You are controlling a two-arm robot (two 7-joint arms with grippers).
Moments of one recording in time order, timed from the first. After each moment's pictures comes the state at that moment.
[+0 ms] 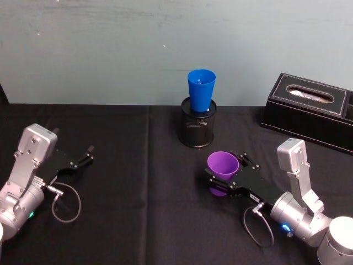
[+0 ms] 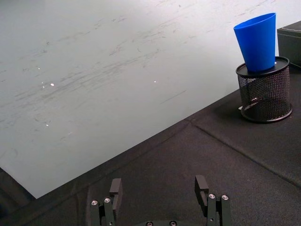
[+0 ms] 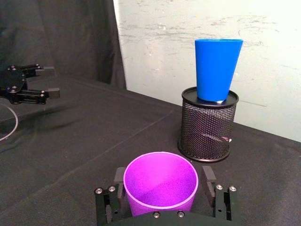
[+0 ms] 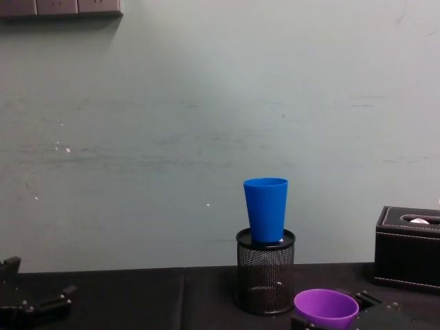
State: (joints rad) left arm -0.20 0.60 0.45 -1.41 -0.25 -0.12 0.03; right arm 0.29 0.31 -0.36 -1.16 0.32 -0.21 0.52
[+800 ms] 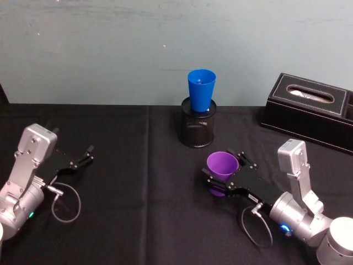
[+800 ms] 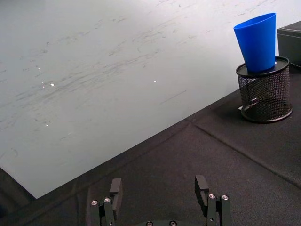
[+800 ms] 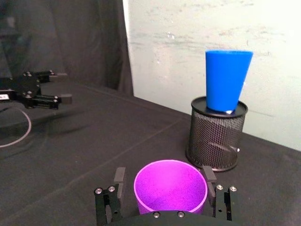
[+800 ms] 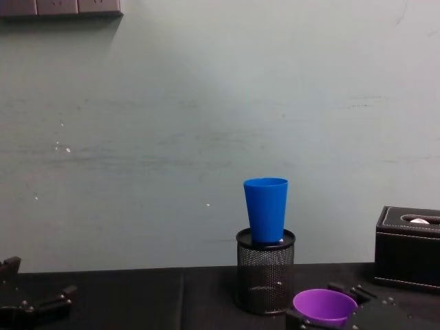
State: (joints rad) left arm -0.20 0.60 0.45 -1.41 -0.25 -0.12 0.03; right arm 0.28 0.31 -0.37 -1.16 0.32 -0.25 0.55
